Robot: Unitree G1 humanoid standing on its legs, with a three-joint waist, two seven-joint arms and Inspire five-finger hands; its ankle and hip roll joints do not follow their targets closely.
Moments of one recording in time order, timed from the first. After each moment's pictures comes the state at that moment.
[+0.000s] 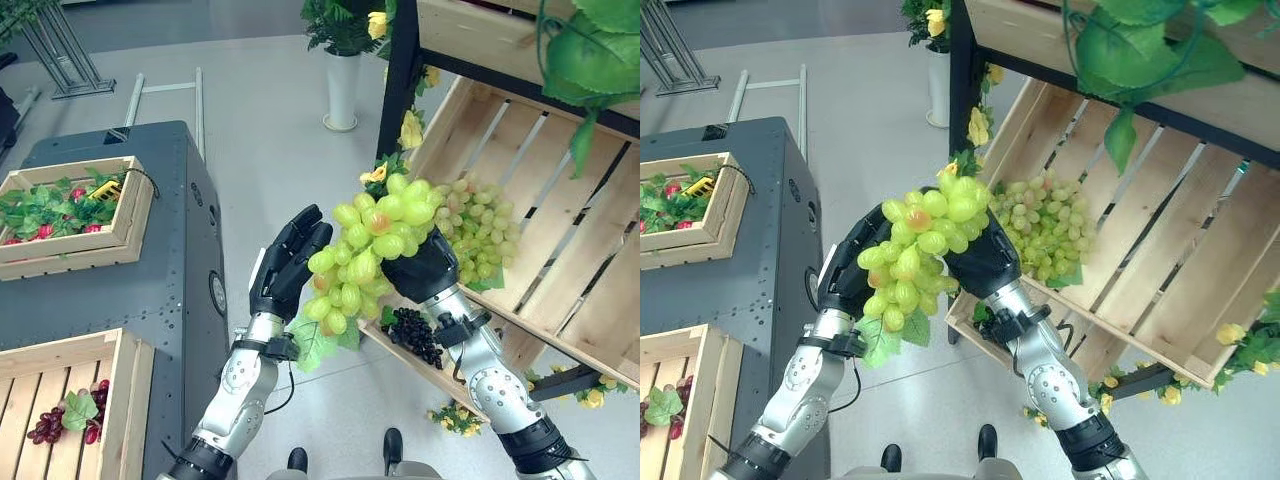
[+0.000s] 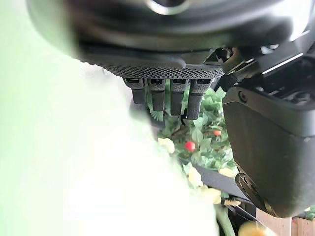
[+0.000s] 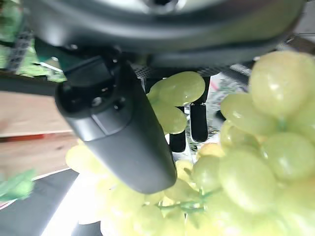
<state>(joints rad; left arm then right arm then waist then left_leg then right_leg) -0.05 0.37 -0.37 0.00 -0.64 -0.35 0.12 -0.17 -0.34 0.32 -0.25 1.16 -0.12 0.22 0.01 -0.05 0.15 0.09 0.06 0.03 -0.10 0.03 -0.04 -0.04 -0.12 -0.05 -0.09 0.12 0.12</state>
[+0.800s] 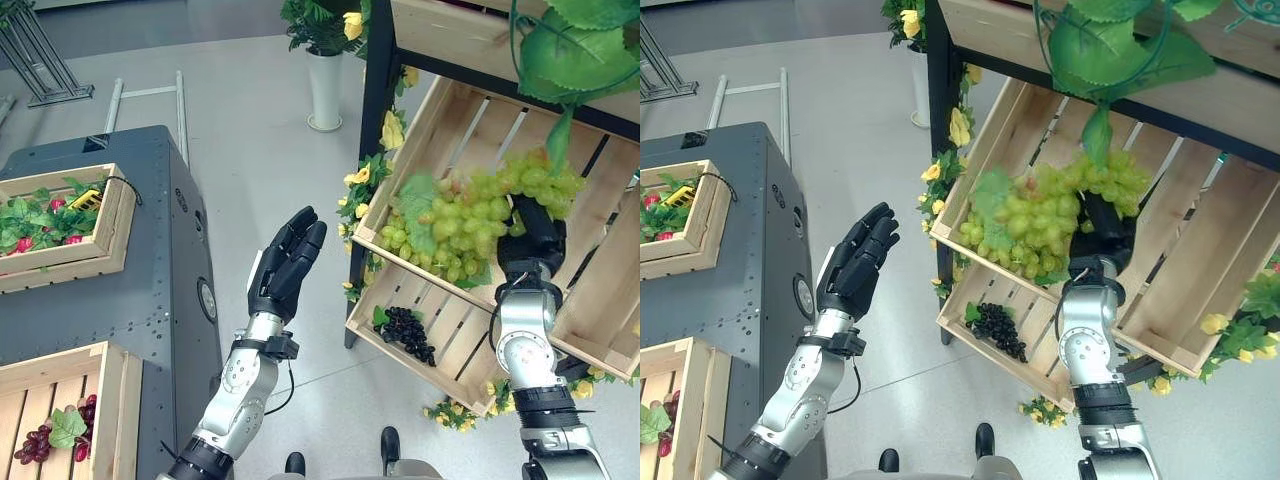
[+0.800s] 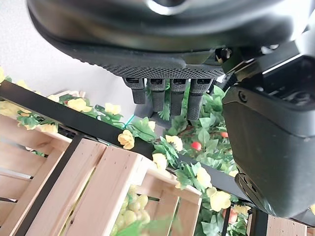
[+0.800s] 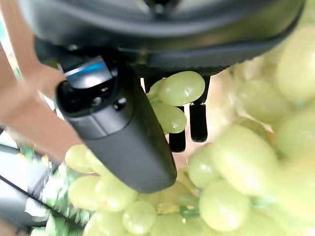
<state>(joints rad) -0.05 0.37 -0.37 -0.01 -0.68 -0.33 0.15 -0.31 -0.36 -0.03 0.13 1.14 -0.28 -0.52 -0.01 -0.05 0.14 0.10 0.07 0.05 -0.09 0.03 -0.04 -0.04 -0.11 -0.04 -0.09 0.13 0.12</state>
